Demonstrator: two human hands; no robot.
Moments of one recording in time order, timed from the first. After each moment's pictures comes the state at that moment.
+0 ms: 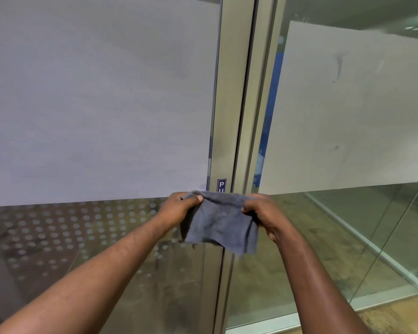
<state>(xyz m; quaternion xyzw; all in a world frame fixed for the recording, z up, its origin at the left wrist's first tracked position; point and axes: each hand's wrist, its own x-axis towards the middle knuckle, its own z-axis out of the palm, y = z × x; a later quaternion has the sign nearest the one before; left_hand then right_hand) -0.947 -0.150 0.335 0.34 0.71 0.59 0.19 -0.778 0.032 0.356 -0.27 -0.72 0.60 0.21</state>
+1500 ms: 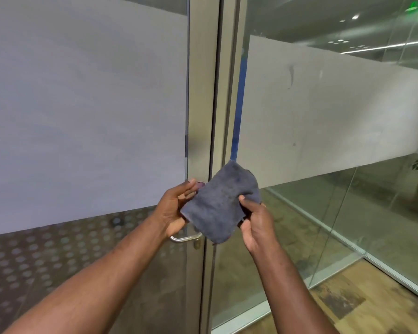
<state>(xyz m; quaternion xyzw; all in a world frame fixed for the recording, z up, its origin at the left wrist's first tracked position) -0.929 -0.125 0.371 0.22 0.37 0.75 0.51 -0.764 -0.007 0.339 -0.20 -0.38 0.78 0.46</state>
